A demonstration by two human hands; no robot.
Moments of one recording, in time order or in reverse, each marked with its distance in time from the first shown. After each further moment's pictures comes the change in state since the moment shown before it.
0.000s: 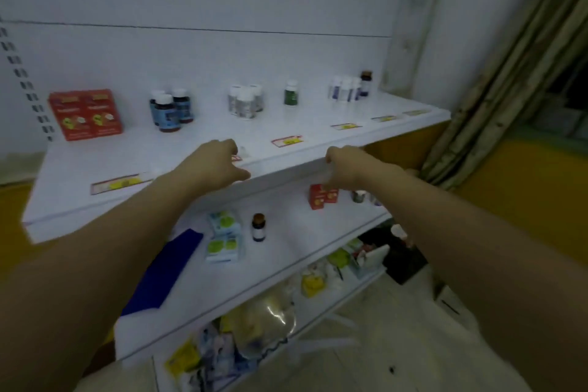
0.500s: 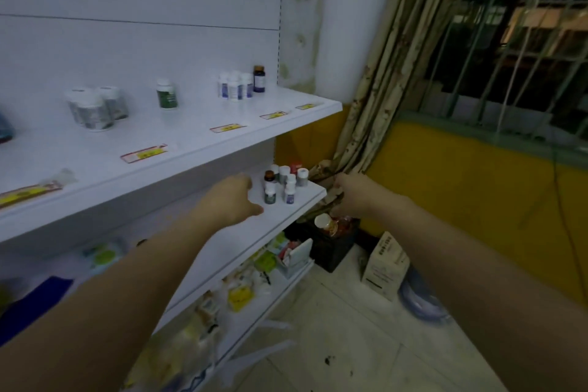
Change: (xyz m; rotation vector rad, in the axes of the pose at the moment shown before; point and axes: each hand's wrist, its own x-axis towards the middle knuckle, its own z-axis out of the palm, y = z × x) left_hand 0.055 0.210 0.143 -0.077 -0.224 0.262; right_hand -0.051 0.237 0.011 0.042 -0.065 0.318
